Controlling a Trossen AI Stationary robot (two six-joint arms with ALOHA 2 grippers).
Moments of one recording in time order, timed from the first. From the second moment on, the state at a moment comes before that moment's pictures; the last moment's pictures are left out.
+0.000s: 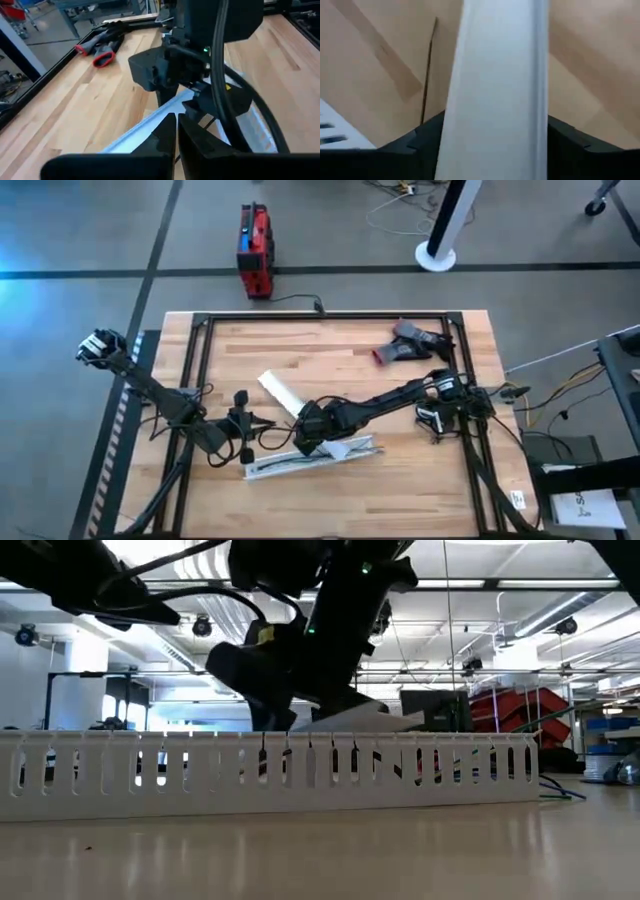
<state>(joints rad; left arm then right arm) -0.65 1.03 0.49 0.03 -0.79 -0.26 0.19 2.29 1.68 -0.61 0.33 0.84</state>
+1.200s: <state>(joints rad) -0.51 0.78 1.08 -0.99 -0.41 -0.61 0.42 2.26 1.77 -0.78 1.49 -0.89</state>
